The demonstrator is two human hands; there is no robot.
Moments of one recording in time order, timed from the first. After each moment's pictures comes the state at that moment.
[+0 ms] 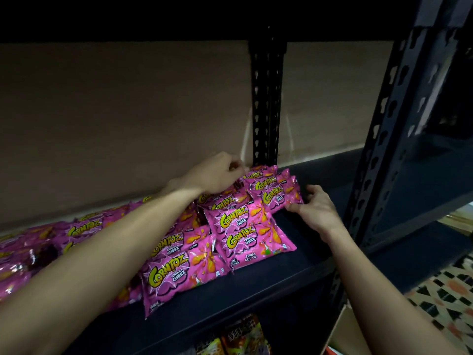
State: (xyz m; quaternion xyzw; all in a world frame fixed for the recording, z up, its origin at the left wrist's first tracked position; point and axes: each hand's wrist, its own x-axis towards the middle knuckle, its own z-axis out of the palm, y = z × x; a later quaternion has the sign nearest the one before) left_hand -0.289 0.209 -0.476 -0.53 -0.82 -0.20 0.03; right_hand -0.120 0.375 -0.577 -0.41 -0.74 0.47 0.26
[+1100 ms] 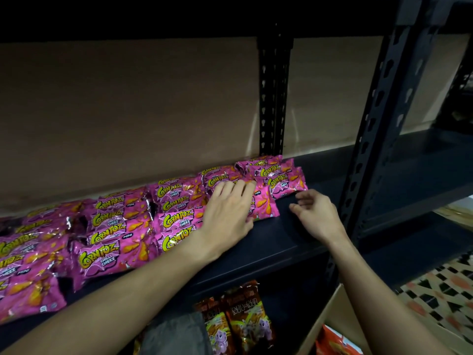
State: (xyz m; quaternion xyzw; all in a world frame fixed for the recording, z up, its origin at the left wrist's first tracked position) left_hand -0.199 0.154 -0.563 -0.52 -0.80 -0.06 0.30; right_hand -0.076 0.326 -0.585 -0.34 -0.80 0.39 0.29
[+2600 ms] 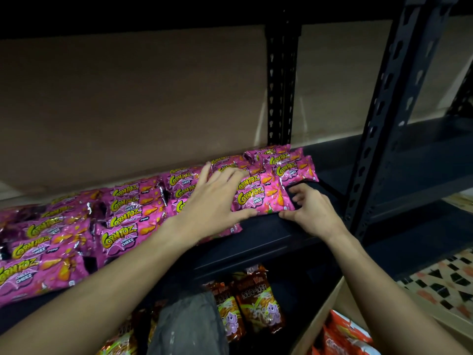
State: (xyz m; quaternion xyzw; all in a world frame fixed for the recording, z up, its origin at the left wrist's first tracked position) left_hand -0.198 0.099 -0.535 -0.55 -0.81 -0.11 0.20; right_hand -0.073 0.298 -0.589 -0.29 -0.87 0.33 0.22
